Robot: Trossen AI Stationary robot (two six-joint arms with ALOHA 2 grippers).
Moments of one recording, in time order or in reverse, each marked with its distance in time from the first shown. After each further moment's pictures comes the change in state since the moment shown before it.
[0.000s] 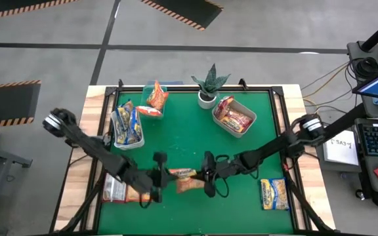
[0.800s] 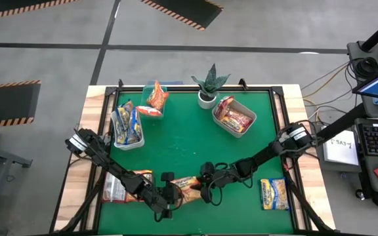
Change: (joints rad) left arm -0.054 0.409 0.000 0.253 0.088 -0.395; right arm 0.053 0.179 0.000 0.114 0.011 0.291
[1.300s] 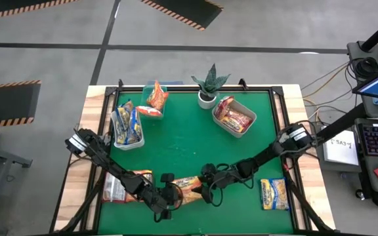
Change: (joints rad) left arm -0.005 -0.002 0.002 -0.009 0.047 -0.028; right arm 0.012 0.002 -0.017 0.001 -0.004 0.090
